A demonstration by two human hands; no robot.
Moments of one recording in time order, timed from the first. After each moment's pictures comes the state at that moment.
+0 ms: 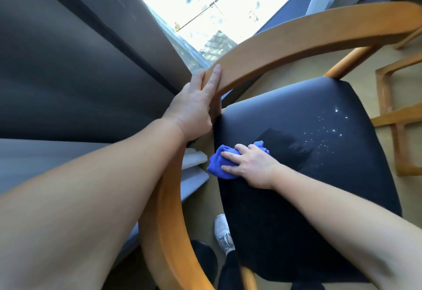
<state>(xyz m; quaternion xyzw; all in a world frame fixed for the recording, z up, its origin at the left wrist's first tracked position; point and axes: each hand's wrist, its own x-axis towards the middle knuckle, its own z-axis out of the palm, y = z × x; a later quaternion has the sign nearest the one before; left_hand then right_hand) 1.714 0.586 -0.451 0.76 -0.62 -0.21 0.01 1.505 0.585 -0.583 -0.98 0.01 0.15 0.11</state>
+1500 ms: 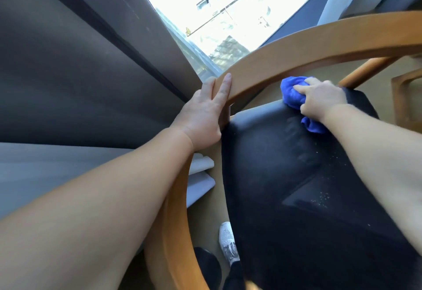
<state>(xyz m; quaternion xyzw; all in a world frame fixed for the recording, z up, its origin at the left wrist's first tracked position) 1.716 0.588 -0.453 0.75 -0.62 -0.22 0.00 1.488 0.398 -0.577 -0.84 0.48 0.20 0.16</state>
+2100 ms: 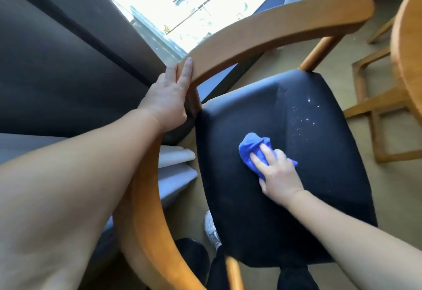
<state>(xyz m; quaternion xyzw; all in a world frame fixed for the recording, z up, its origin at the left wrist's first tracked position) 1.713 0.586 -0.456 0.78 -0.61 -0.14 -0.05 1.397 0.623 -0.576 -0.91 0.37 0.05 0.15</state>
